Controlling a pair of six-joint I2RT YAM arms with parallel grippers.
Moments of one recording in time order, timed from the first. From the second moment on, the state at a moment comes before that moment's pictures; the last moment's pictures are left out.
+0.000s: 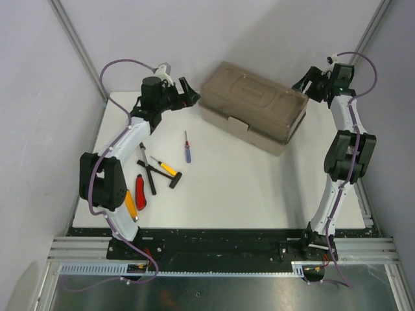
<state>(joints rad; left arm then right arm) -0.26 1.75 1.45 0.00 0.28 -0.46 -0.19 2.19 2.02 -0.34 -0.48 0.38</state>
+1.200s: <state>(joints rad) -0.33 1.81 1.49 0.02 0.30 -0.56 0.10 2.02 1.93 -0.47 -0.46 0.09</state>
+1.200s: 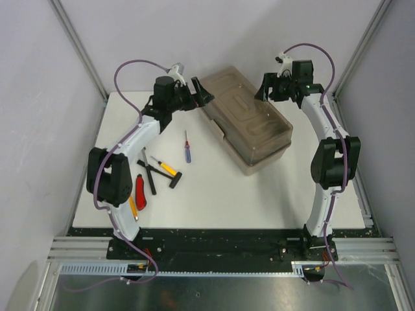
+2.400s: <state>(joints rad) -0.51 1.78 1.39 0.03 0.18 -0.47 0.19 1.65 1.47 -0.41 -0.32 0.10</state>
